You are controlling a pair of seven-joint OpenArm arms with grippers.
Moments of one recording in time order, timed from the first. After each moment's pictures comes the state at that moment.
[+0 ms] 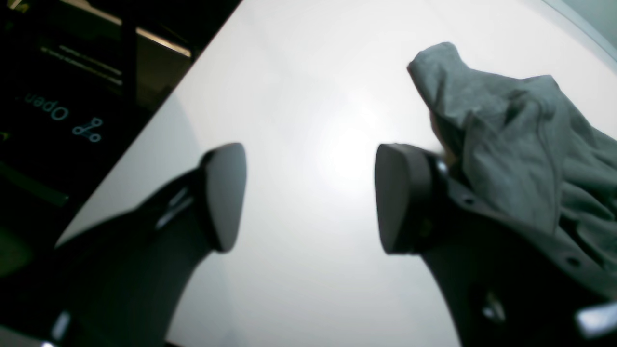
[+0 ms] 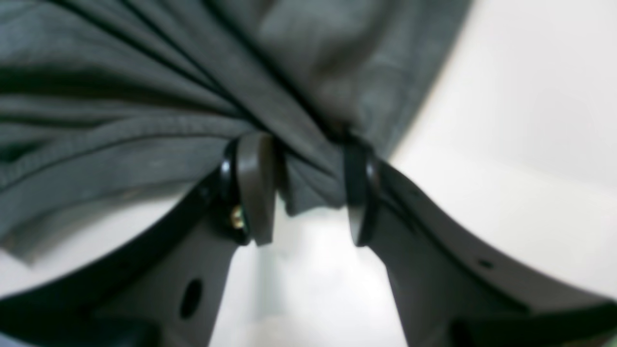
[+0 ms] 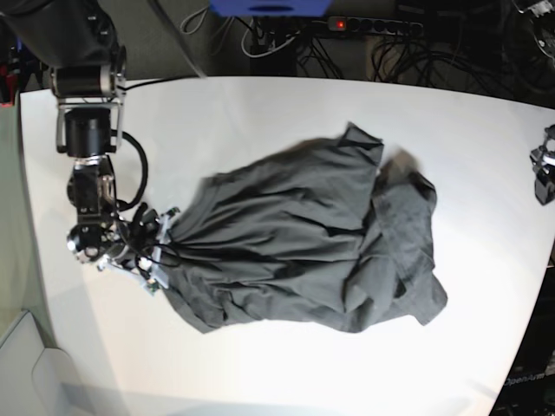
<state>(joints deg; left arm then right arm) 16.3 -22.5 -45.3 96.2 -44.2 -18.7 39.8 24.4 12.1 2.4 57.6 -7.1 40.4 -42.4</state>
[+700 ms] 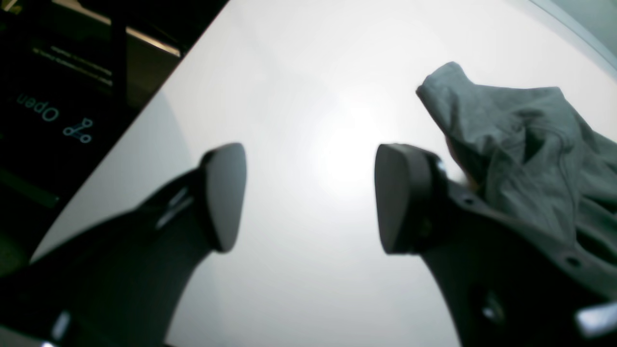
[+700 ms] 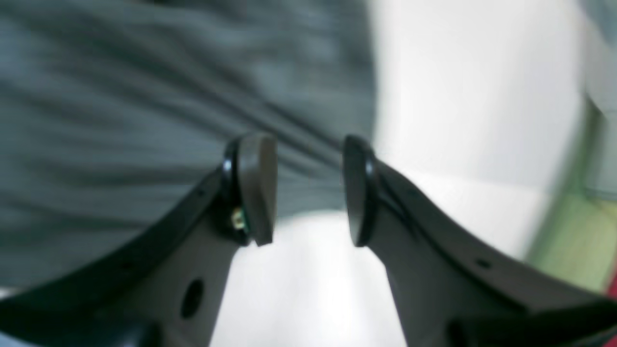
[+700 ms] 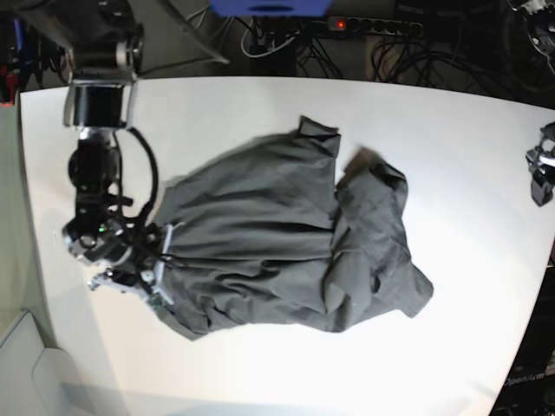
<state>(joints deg) 16.3 -20.5 -45.5 98.0 -44.0 -18.7 39.7 17.1 6.1 6.4 85.3 -8.5 40.1 -51.3</state>
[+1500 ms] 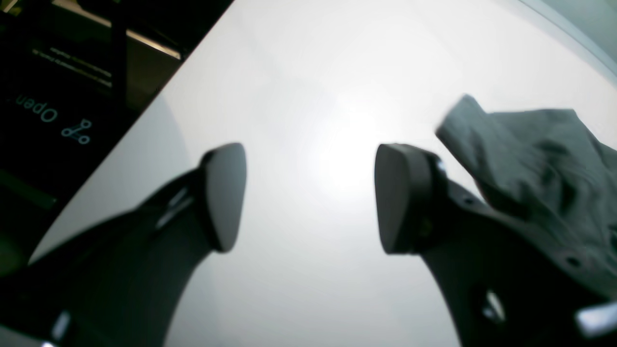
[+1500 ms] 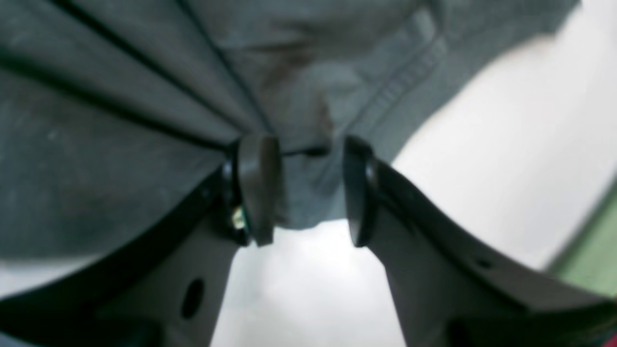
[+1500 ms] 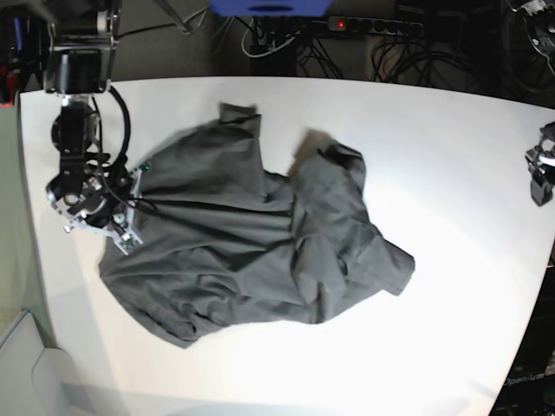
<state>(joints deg) 16.2 -20.4 -45.5 97.9 -44.0 -18.7 39.8 8.7 14.7 6.8 79.0 -8.0 37.5 -51.9</state>
